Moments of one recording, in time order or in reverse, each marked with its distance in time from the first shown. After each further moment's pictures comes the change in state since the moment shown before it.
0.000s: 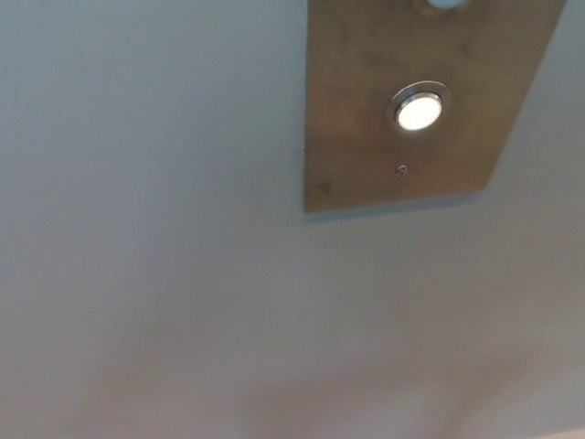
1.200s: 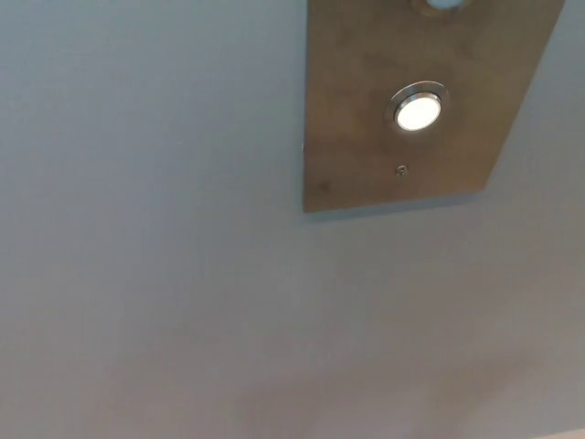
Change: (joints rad) left_arm 0.060 -0.067 0.128 0.042 -0.394 0.116 -0.183; right_arm 0.025 -0.013 -0.060 0.030 0.007 0.126 -0.017
